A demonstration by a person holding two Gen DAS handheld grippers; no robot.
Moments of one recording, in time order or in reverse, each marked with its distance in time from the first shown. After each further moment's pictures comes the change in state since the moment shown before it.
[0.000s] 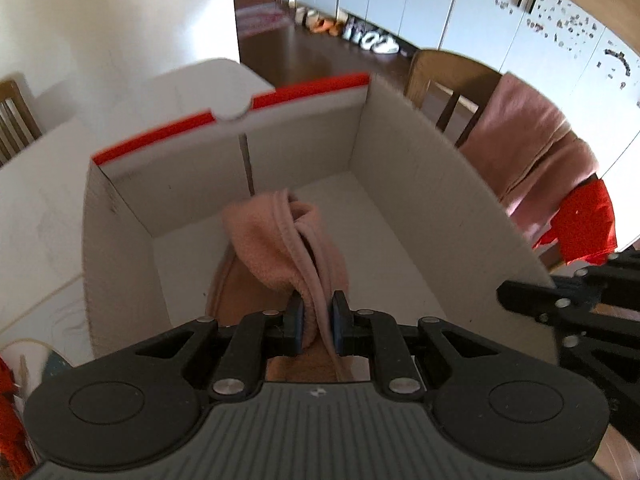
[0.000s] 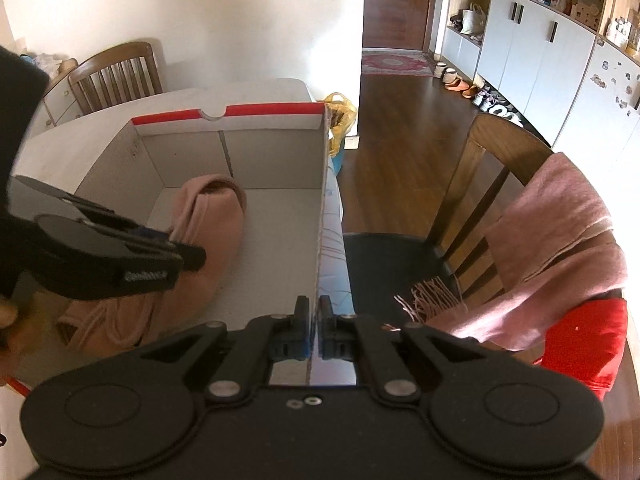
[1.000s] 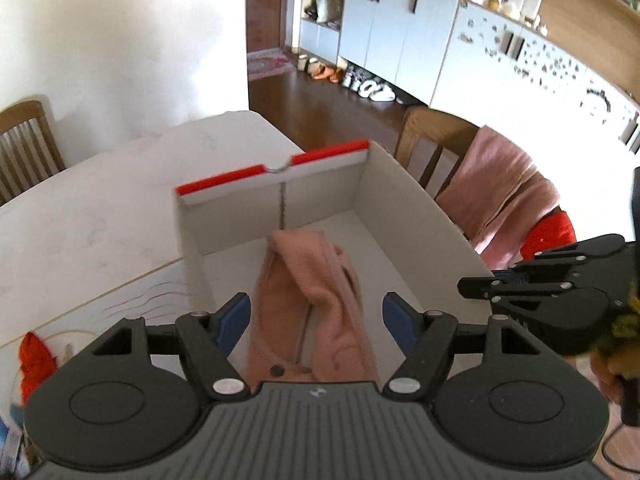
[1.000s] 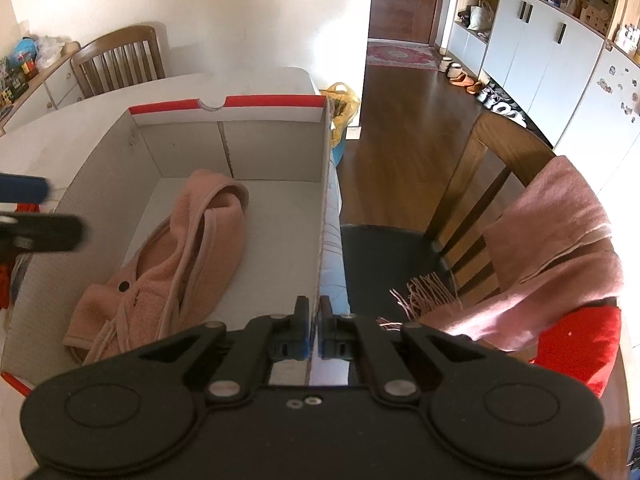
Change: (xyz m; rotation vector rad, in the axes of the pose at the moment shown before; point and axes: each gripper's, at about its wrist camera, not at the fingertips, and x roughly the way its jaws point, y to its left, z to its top) left arm -0.100 0.025 -0.027 -0.030 -0.165 -0.017; right arm 0.002 -0.001 0.007 -0.042 0.045 -0.015
